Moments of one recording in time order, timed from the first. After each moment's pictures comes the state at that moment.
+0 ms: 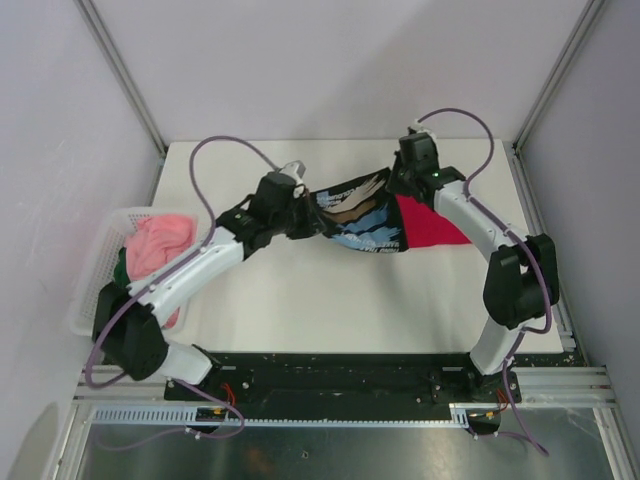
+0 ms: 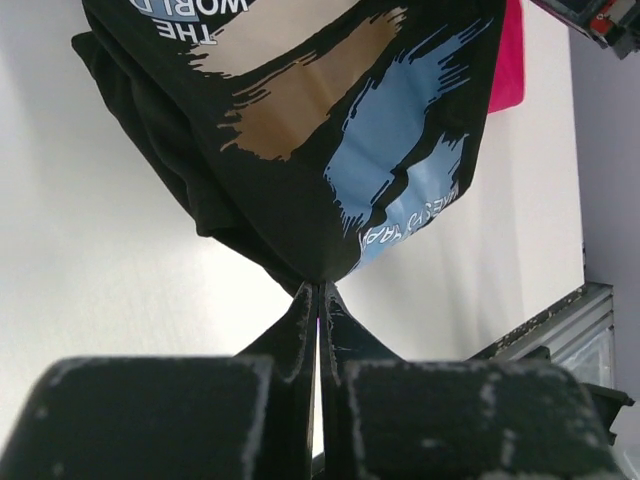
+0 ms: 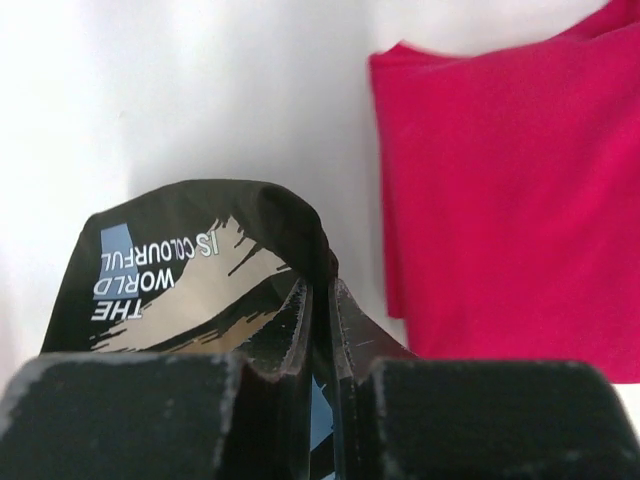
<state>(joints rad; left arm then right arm) -0.60 1.38 1.14 -0.40 0.09 -0.65 0.40 1.76 1.49 -0.40 0.14 0.53</state>
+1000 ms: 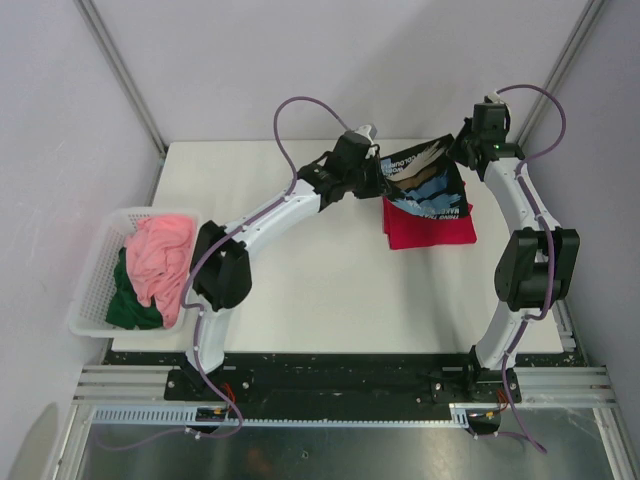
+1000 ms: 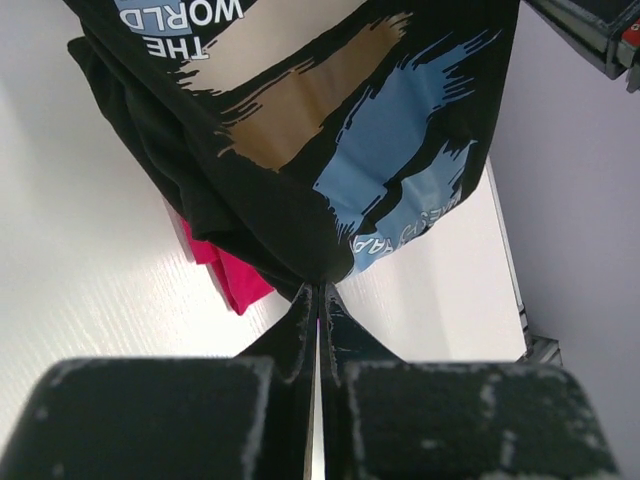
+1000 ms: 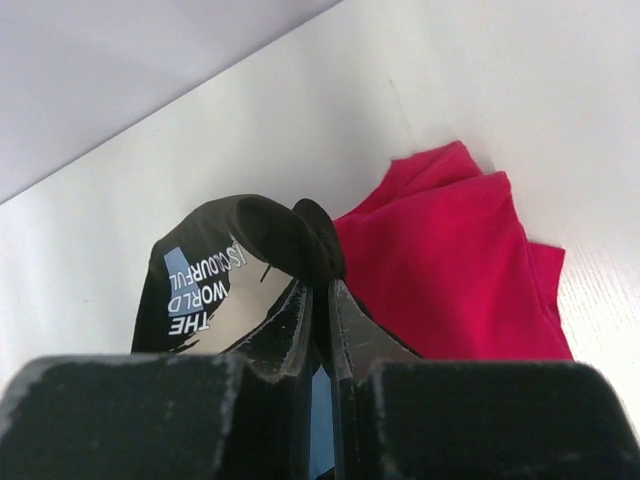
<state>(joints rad) -0.73 2.06 1.92 -0.41 0.10 -0.68 0.03 1.83 1.70 -0.43 0.05 0.49</state>
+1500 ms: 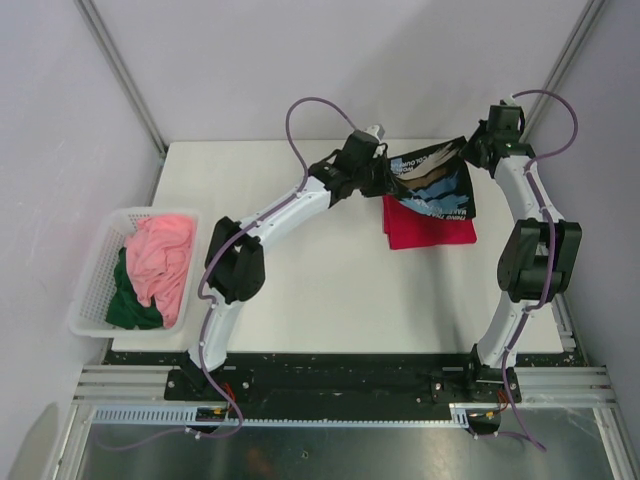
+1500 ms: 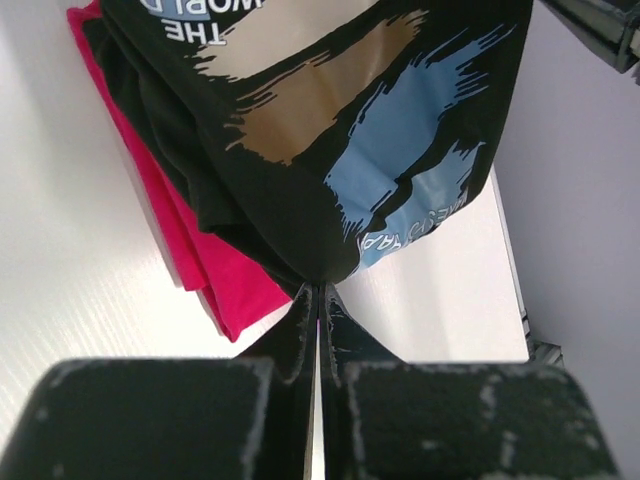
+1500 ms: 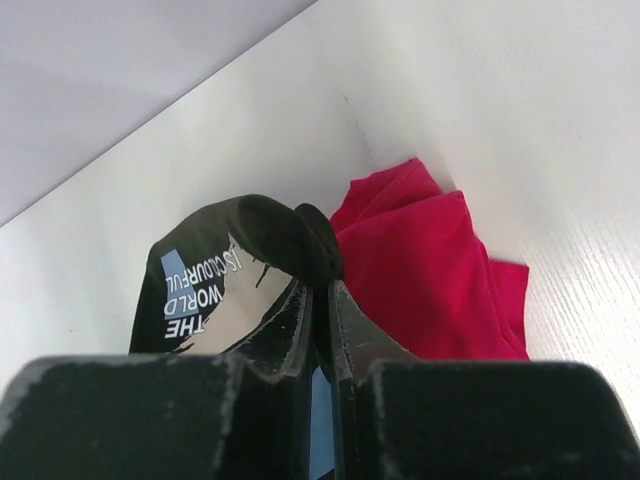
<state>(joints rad) -0.73 2.20 2.06 -0.43 0.12 -0.68 -0.07 1.91 1.72 -0.42 -0.01 0.50</state>
